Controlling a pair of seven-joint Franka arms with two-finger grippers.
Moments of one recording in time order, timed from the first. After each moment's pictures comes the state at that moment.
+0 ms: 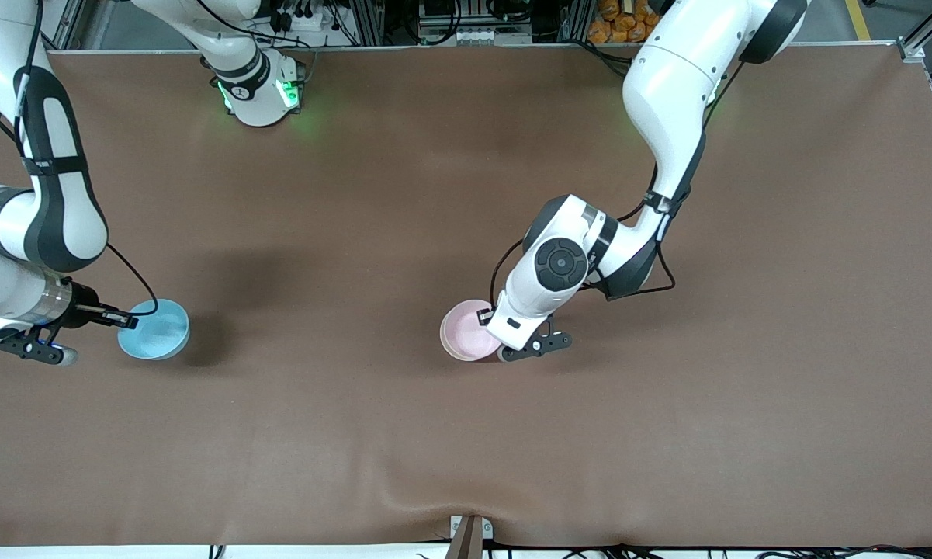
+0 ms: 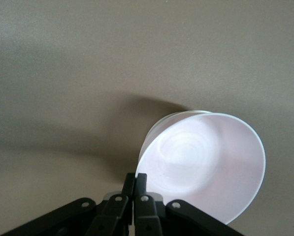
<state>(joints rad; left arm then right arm) -0.55 0.80 -0.10 -1.33 -0.13 2.20 -0.79 -0.13 0.40 -0.09 -1.83 0.10 2.17 0.00</state>
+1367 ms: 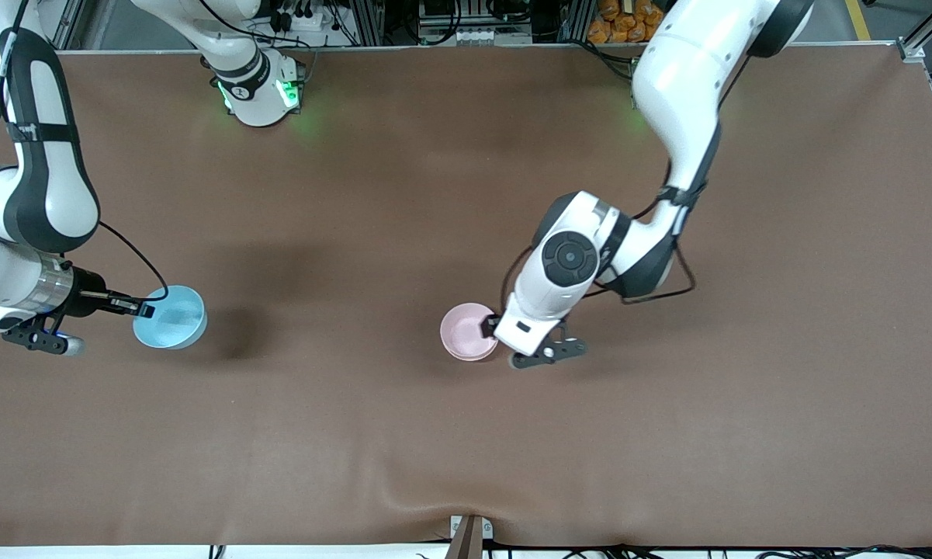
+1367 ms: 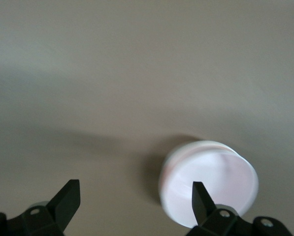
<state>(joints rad) -0.53 0.73 -0.05 -1.29 0.02 2.10 -0.79 -0.12 0.32 -0.03 -1.82 0.19 2.04 0.00</state>
